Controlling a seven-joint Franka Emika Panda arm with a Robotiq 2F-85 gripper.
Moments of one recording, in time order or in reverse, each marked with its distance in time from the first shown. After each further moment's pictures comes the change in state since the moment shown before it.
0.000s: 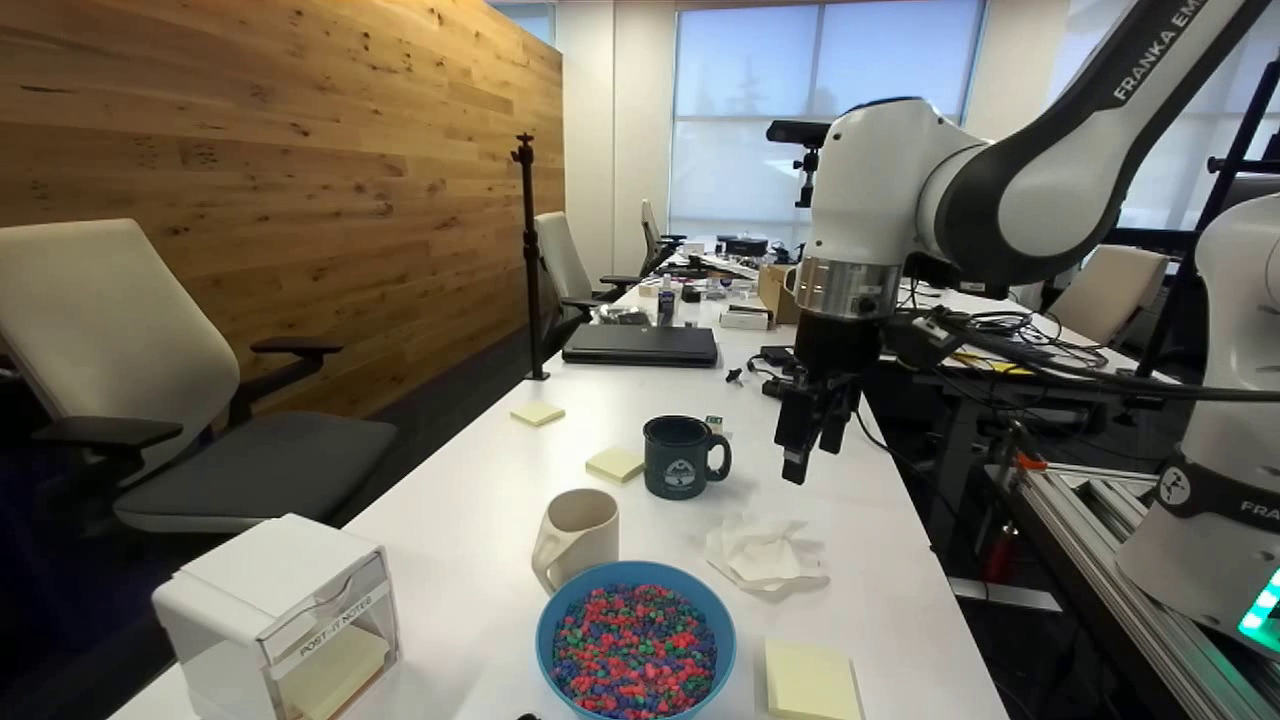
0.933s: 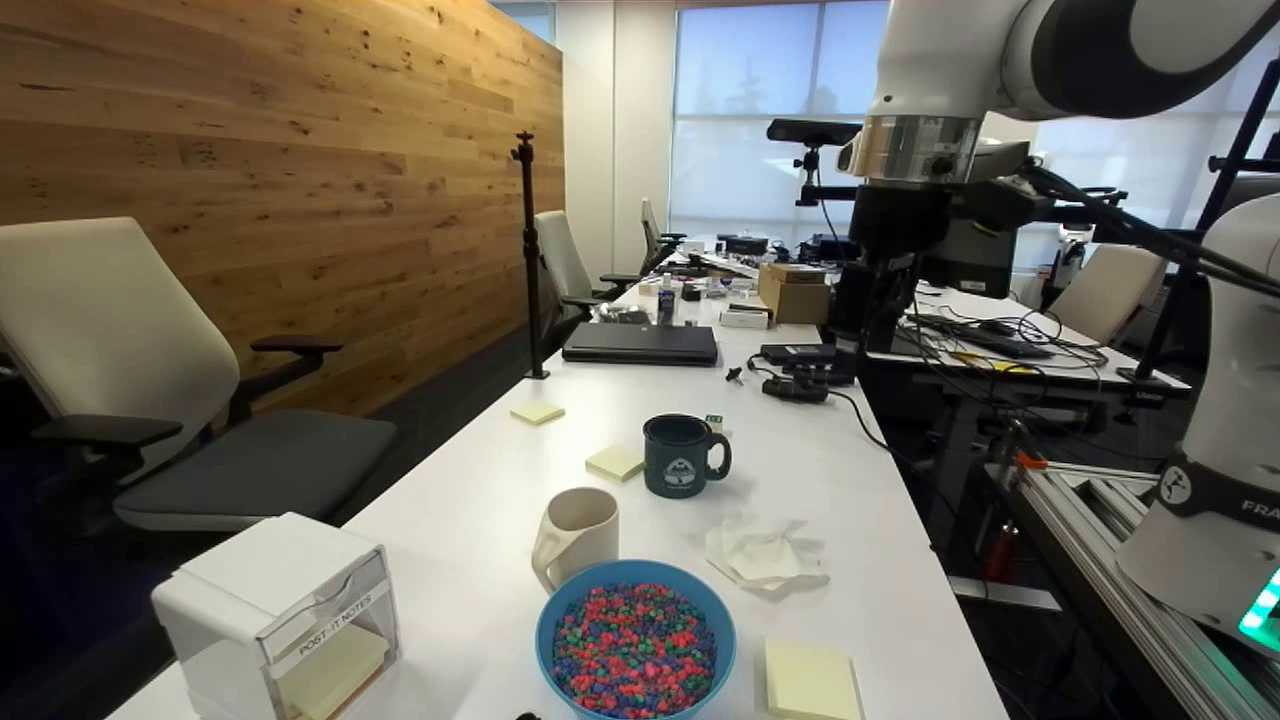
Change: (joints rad) arm -0.024 -0.399 0.040 0.007 -0.009 -0.390 0.019
